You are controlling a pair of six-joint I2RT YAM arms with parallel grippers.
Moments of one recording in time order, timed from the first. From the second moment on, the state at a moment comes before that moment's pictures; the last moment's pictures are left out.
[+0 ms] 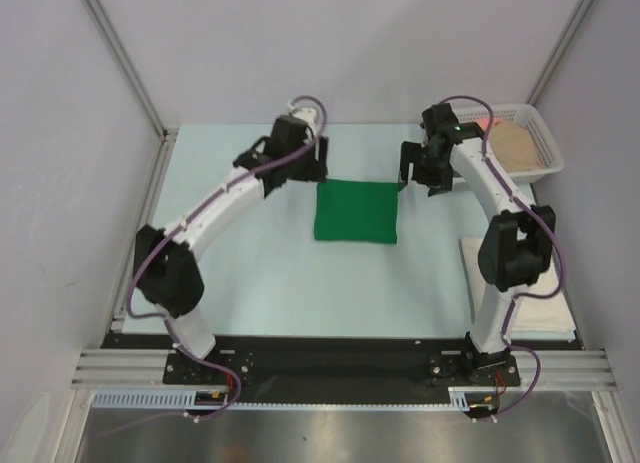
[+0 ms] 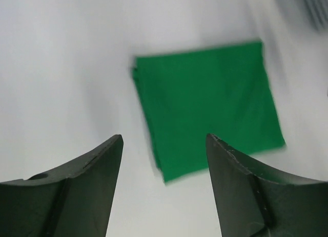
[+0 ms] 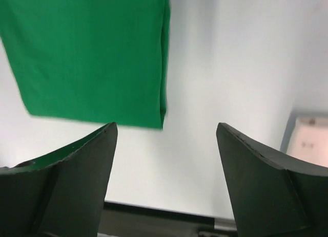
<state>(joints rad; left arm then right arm) -0.46 1.84 1.67 -0.52 -0.04 -0.30 0.22 1.97 1.84 -1.00 -0.04 0.32</state>
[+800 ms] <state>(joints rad) -1.20 1.84 1.05 0.01 -0.40 0.58 0.00 1.42 1.33 -0.98 -0.26 0.36</state>
